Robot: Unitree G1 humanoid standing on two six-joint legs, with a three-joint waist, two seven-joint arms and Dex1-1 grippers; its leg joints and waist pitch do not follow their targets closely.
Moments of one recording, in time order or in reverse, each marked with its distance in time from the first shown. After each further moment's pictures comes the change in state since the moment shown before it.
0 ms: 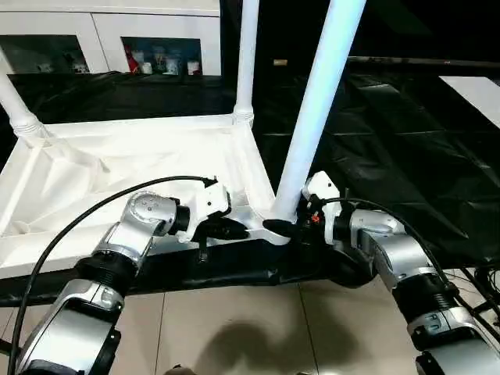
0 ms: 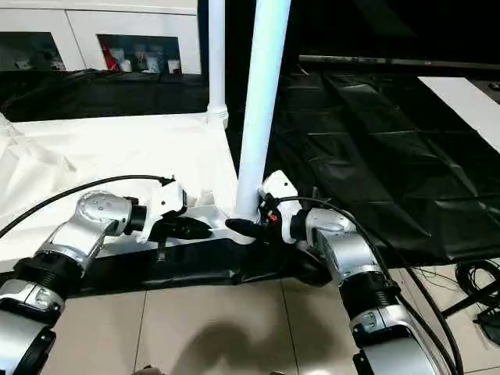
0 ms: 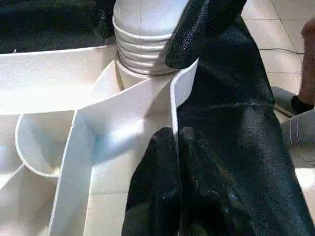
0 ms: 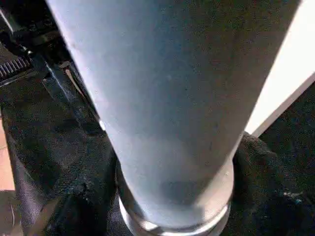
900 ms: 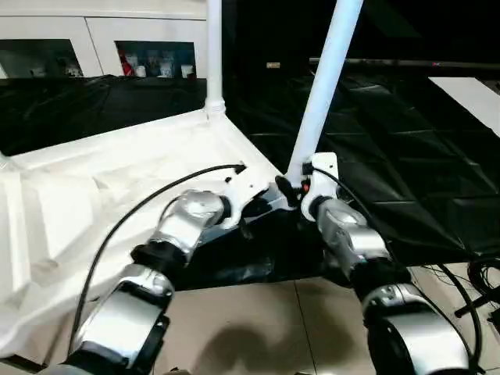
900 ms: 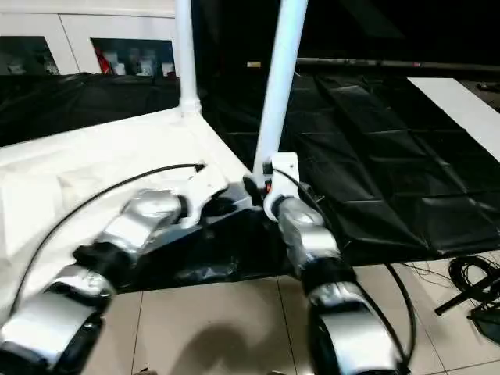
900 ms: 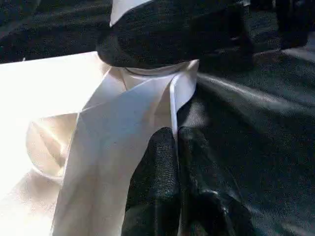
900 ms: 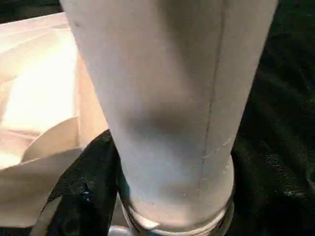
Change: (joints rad) left arm -0.121 -0.239 0.006 0.133 0.117 0.172 0.522; right arm -0.182 0.257 -0.229 0.346 0.005 -0.066 -0.799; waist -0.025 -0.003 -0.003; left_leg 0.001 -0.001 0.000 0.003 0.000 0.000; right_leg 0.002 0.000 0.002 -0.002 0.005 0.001
